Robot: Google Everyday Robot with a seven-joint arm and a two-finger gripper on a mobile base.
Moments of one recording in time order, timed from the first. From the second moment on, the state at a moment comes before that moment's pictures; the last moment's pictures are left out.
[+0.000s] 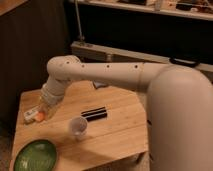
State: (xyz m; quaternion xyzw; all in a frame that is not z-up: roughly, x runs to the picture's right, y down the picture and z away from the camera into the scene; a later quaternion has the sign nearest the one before) arm -0.281 0.100 0.629 -0.27 -0.43 -0.27 0.82
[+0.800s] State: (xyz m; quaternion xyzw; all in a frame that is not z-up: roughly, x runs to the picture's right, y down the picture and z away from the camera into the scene) arm -0.289 0.112 0.619 -0.27 -0.44 -0.29 0.81
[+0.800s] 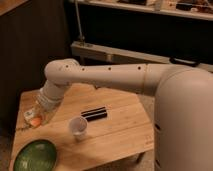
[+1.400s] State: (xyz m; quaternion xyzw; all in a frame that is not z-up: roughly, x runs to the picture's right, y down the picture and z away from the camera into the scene) arm -0.353 0.147 0.615 -0.24 -0.50 -0.34 0.76
